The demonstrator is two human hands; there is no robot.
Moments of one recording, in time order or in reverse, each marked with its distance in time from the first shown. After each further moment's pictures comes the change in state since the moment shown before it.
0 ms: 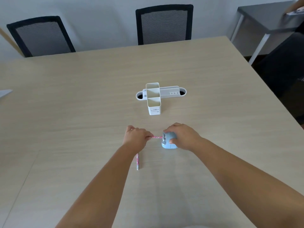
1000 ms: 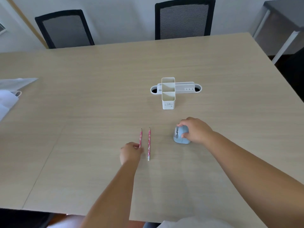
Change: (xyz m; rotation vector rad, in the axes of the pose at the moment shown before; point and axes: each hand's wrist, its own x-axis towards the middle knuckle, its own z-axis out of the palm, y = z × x) left_hand -0.087 -0.025 0.050 -0.828 0.134 -0.835; right_hand 0.003 -0.005 0.000 -0.024 -0.002 0.052
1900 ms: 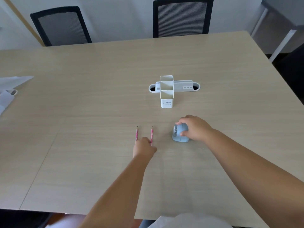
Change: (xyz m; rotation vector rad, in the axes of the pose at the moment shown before) left_hand -0.017 0.039 0.024 0.156 -0.168 0.144; right_hand -0.002 -0.001 -0.004 0.003 -0.021 0.000
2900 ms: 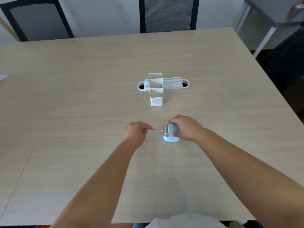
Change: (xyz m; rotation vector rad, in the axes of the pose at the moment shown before) left_hand 0.043 0.024 -0.018 0.095 -0.008 0.491; right_hand -0.002 -0.002 -0.002 -0.044 -0.019 -0.016
